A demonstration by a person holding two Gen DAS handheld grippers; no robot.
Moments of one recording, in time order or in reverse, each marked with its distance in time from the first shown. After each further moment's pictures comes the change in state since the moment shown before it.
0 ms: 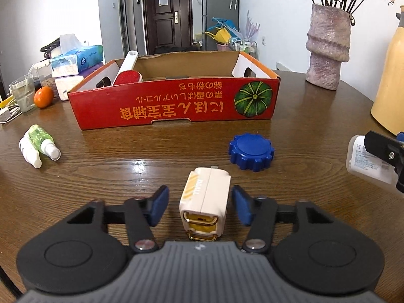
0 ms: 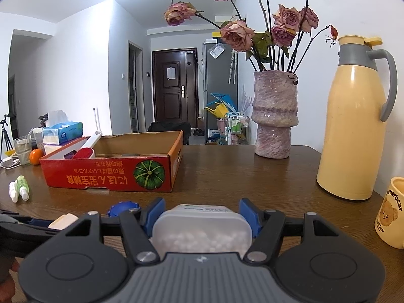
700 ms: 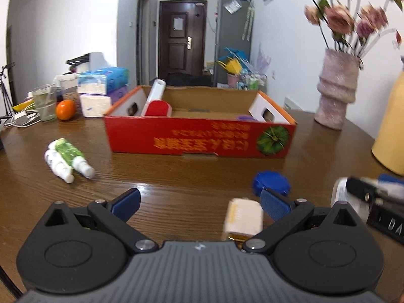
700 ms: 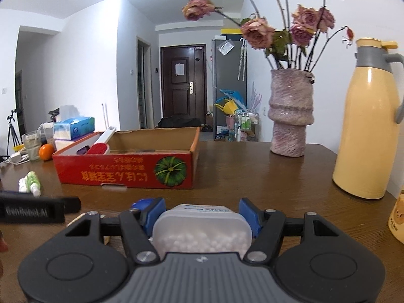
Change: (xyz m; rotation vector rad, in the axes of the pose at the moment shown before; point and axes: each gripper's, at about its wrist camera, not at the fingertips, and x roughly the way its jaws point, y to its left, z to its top) left arm -0.036 0.034 0.008 -0.075 -0.135 0.010; right arm 0.002 0.023 0.003 -0.007 0.017 0.036
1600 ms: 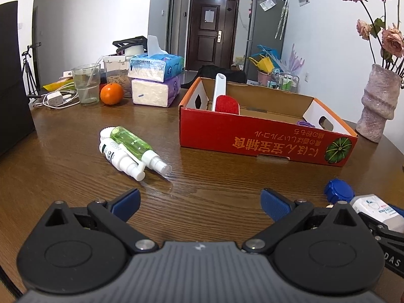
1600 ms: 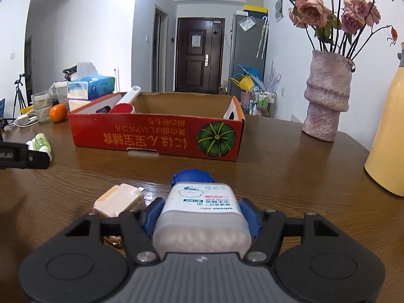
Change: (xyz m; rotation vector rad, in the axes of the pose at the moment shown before) left arm 0.007 0.107 0.008 -0.117 0.030 0.096; right arm 0.035 0.072 -0.014 -0.099 0.141 0.030
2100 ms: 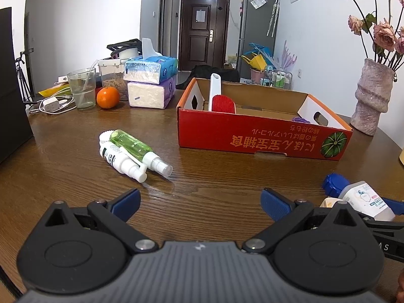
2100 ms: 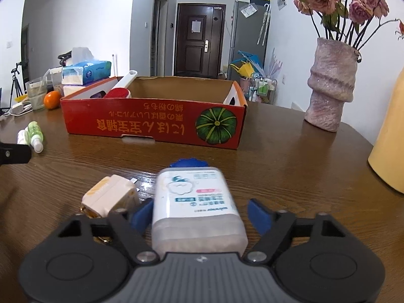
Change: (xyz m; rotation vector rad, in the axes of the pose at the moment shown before) left arm -0.007 0.006 0.000 0.045 -0.001 -0.023; right arm 0.021 0.001 0.004 -0.006 0.084 -0.005
